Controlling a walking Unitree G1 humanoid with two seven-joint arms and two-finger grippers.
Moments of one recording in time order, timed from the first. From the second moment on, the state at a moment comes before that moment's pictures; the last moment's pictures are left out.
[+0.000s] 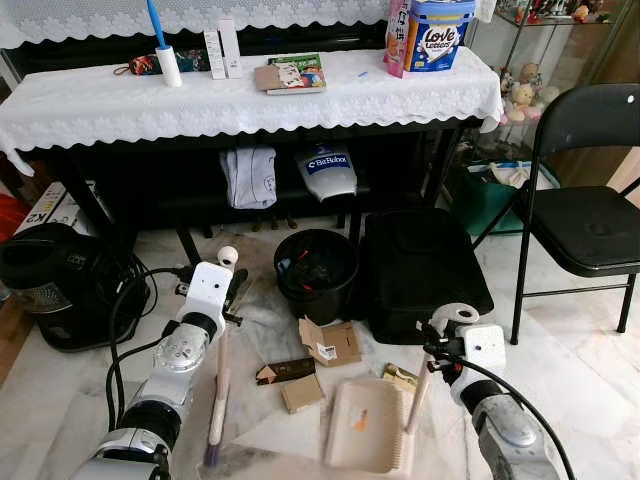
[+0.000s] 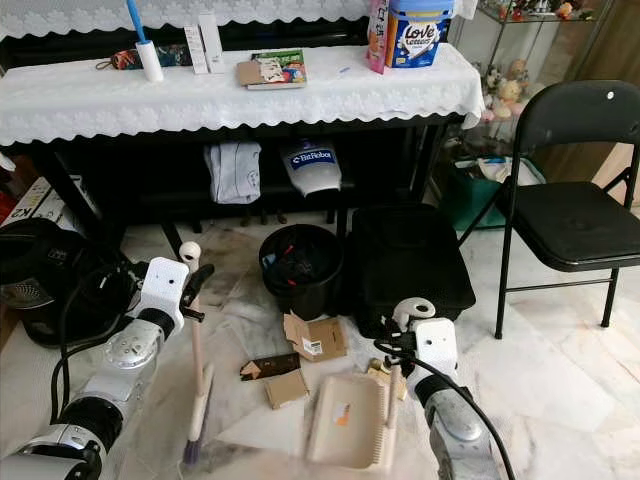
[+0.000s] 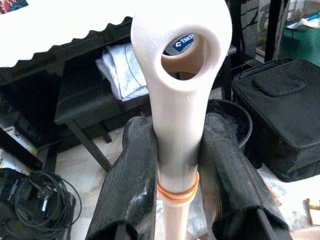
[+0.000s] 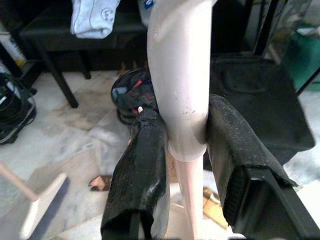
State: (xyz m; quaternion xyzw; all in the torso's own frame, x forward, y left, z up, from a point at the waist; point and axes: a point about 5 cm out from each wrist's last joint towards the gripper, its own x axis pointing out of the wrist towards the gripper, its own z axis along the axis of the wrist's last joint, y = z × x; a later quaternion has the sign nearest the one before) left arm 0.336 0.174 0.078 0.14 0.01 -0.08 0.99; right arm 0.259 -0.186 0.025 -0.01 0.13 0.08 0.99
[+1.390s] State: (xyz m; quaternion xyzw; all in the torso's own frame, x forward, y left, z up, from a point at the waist) left arm 0.336 0.172 0.078 0.13 0.01 -0.09 0.99; right arm 0.258 -0.196 0.011 -0.05 0.14 0.00 0.99
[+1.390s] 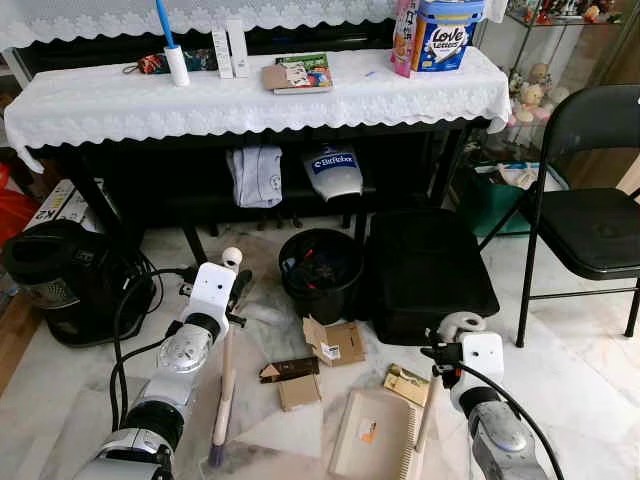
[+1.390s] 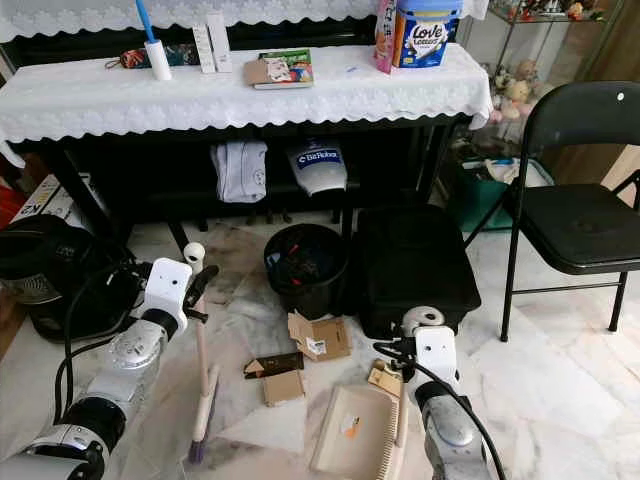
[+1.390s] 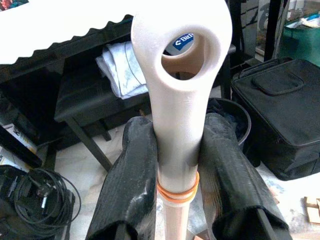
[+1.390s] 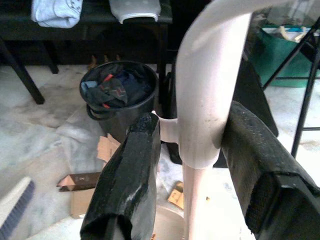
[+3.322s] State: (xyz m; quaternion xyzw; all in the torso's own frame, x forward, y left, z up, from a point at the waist) left arm 0.336 0.171 0.078 0.13 0.01 -0.09 0.99; right arm 0.263 -0.196 0.014 -0.10 0.12 -0.07 0.98
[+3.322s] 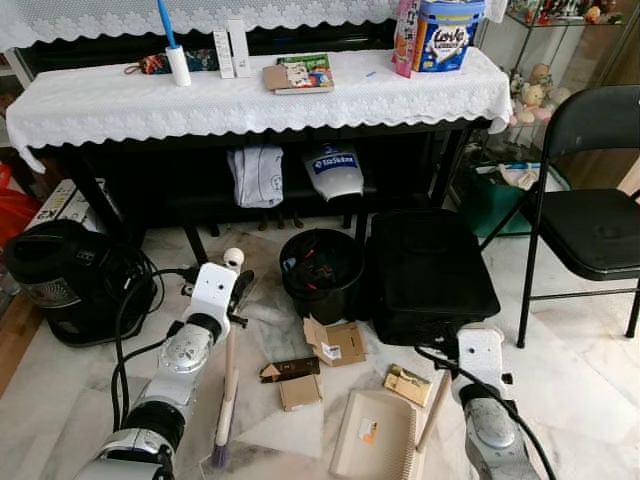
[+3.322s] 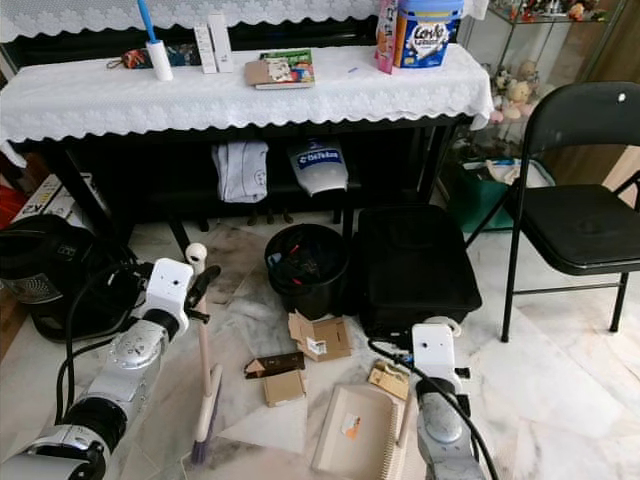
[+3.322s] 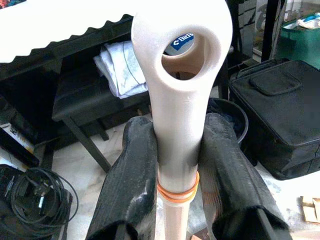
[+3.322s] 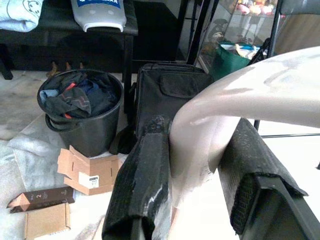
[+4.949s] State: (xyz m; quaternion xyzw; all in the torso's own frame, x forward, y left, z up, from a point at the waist) left arm 0.336 0.168 0.077 0.13 0.01 -0.10 0.99; right arm 0.277 -0.196 0.036 -0.10 0.07 -0.07 0.99
